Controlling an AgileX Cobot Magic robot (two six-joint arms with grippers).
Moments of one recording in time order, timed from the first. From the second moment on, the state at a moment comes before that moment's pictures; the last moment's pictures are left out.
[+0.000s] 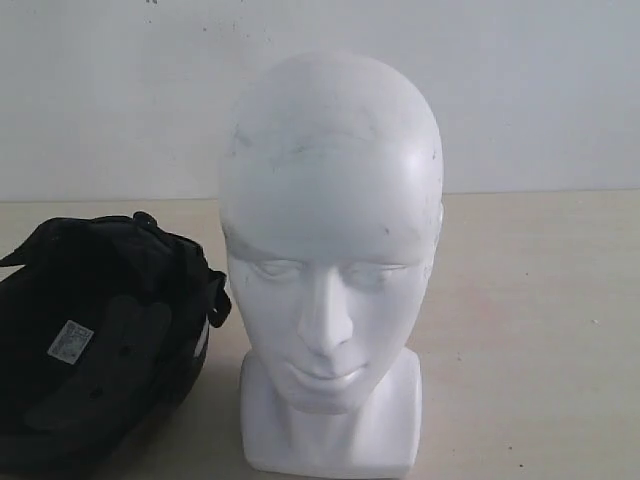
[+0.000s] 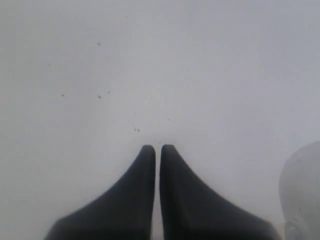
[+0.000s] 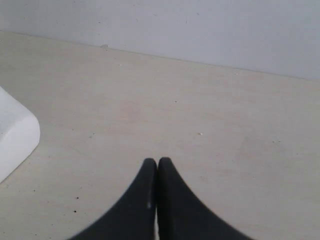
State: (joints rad) left arm -0.02 0.03 -0.35 -0.15 0.10 0.15; right arm 0.11 0.00 0.00 0.05 0.33 -0.15
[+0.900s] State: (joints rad) left arm -0.02 0.48 -0.70 -0.04 0.18 0.20; right arm 0.11 0.00 0.00 0.05 0.33 -0.15
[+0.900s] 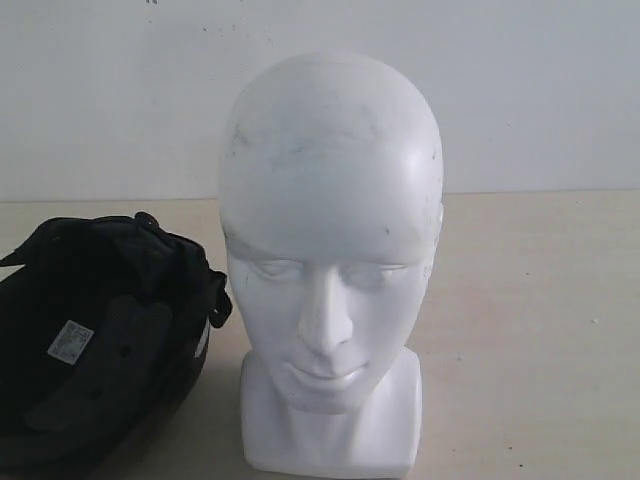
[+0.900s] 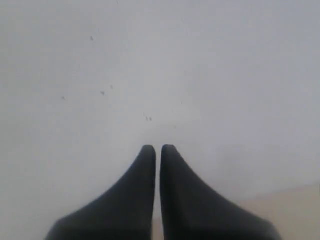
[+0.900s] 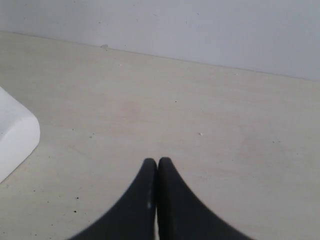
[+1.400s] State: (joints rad) left arm -0.10 0.95 -0.95 -0.34 0.97 0.42; right arm 0.11 0.00 0.00 0.05 0.33 -0.15
